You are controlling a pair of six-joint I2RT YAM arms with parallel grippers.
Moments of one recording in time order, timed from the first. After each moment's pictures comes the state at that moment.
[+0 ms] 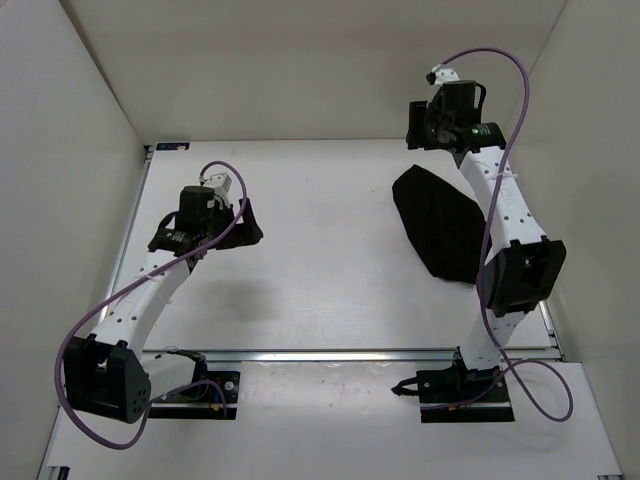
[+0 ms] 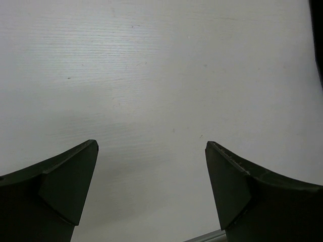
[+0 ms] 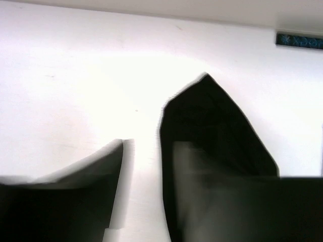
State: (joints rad) left arm -0.22 1.18 0.94 -0.48 0.12 -0.33; right arm 0.11 1.85 1.91 -0.65 -0.03 0.05
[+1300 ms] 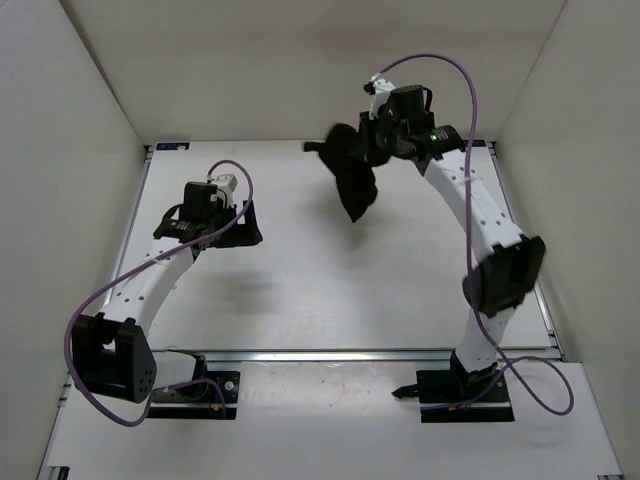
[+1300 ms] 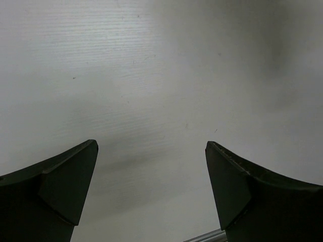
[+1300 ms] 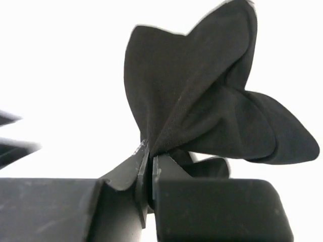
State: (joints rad) left arm -0.20 1.28 0.97 -0.51 0.17 -0.23; right arm 0.35 1.88 2.00 -0.68 -0.27 0.10
